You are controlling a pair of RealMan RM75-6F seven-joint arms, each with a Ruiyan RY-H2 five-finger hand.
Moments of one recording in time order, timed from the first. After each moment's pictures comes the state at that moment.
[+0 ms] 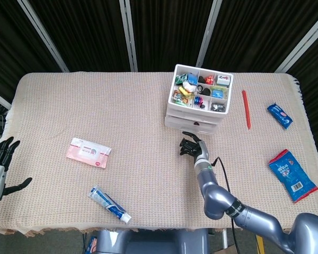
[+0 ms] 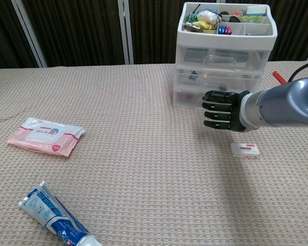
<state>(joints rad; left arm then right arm) -0.11 -1.14 -0.05 -1.59 1.53 1.52 -0.05 0.72 -1.80 0.74 -1.54 -0.03 1.00 0.17</state>
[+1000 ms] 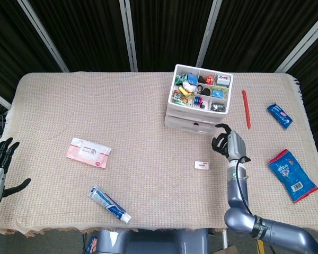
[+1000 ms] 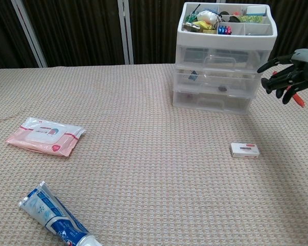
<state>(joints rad) -0.09 -1.16 -0.05 -1.56 1.56 1.56 -0.02 0.63 -1.58 0.43 -1.71 -0.54 1.32 -0.22</state>
